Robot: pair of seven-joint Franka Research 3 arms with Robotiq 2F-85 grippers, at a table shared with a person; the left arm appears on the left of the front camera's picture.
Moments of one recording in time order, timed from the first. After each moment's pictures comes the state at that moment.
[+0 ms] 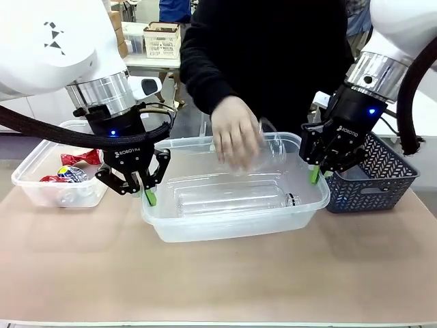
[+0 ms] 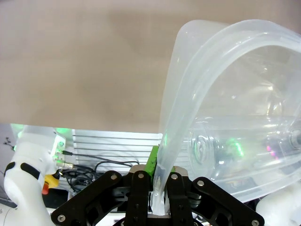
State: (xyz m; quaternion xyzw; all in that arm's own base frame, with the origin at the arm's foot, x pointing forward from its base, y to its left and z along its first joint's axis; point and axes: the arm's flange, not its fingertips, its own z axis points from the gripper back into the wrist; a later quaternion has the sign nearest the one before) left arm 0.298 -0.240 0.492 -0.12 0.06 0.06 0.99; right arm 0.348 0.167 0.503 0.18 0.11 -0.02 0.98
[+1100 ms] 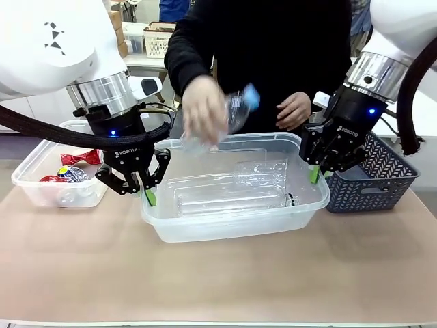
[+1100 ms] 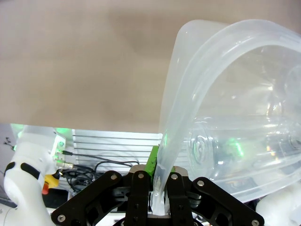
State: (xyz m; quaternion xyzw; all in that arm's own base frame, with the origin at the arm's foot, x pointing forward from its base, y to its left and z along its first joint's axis) left arm 0.298 -0.240 0.492 -0.12 0.06 0.06 0.99; right arm 0.348 0.167 0.503 0.18 0.11 -0.02 0.98
